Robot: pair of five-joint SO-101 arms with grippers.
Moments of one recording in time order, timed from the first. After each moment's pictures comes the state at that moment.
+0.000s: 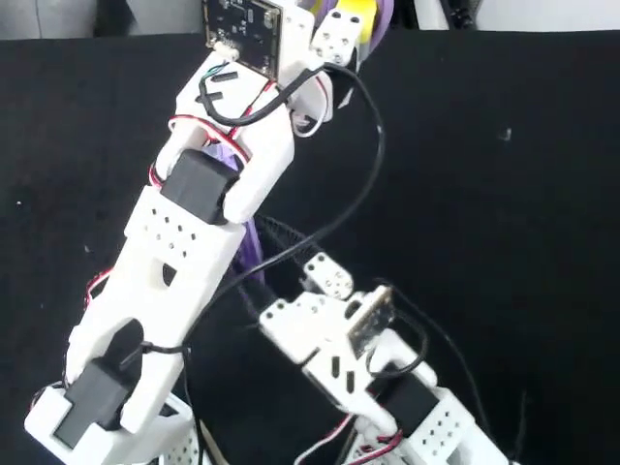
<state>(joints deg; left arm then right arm) 27.0 -12.7 -17.7 23.9 -1.5 -44.9 -100.4 92.6 10.9 0.8</state>
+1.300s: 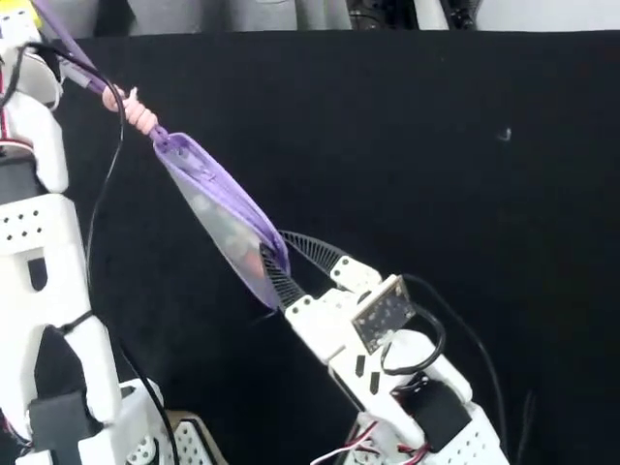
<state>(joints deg) -22.9 -21.7 9.0 8.5 -1.5 -37.5 -103.5 80.8 38.0 5.7</state>
